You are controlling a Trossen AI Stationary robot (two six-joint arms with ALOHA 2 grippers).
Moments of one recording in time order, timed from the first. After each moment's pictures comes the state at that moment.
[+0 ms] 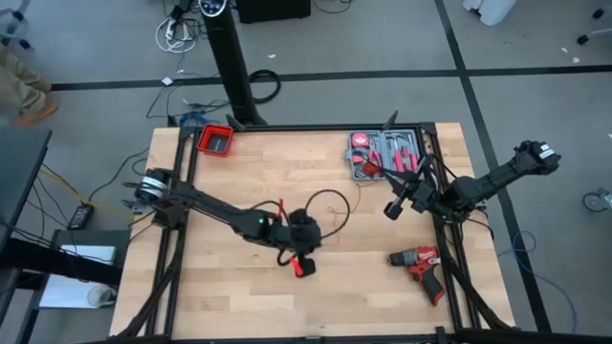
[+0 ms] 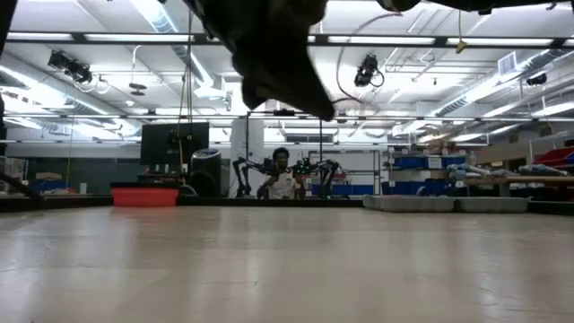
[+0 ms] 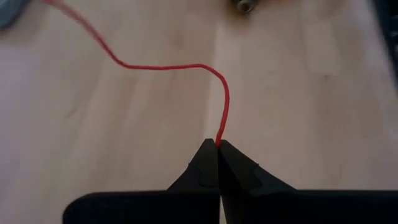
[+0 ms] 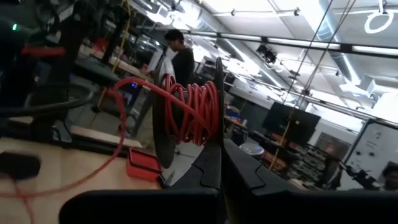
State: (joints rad) left arm -0.29 1.81 1.26 -0.25 -0.24 -0.39; right arm 0.44 0.75 0.34 0.86 0.92 -0.81
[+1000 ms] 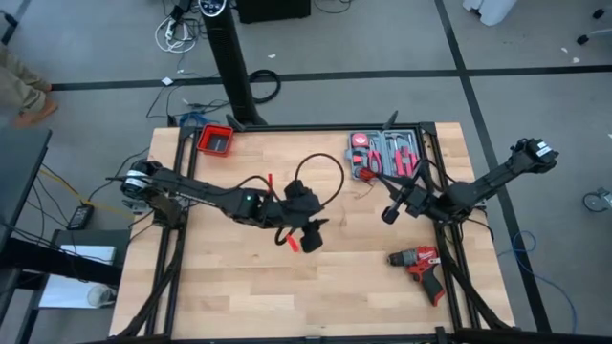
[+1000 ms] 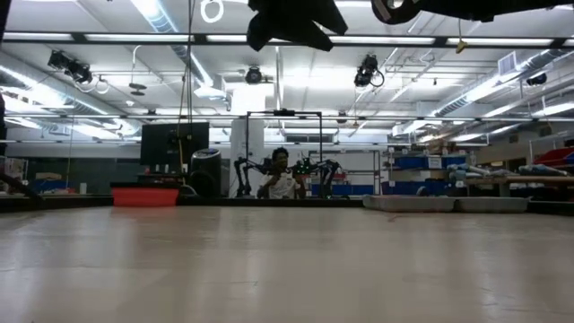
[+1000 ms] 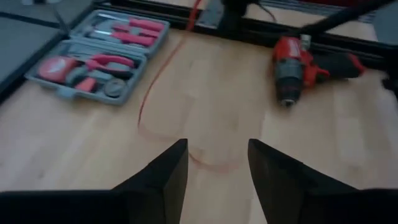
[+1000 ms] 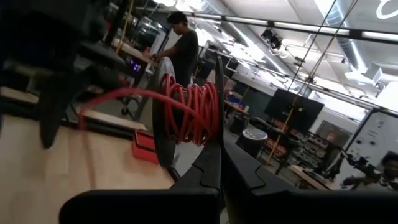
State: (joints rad) left arm -0.21 1.69 1.40 -0.32 -0.42 -0.34; right arm 0.47 0.80 0.34 0.82 0.99 -0.77
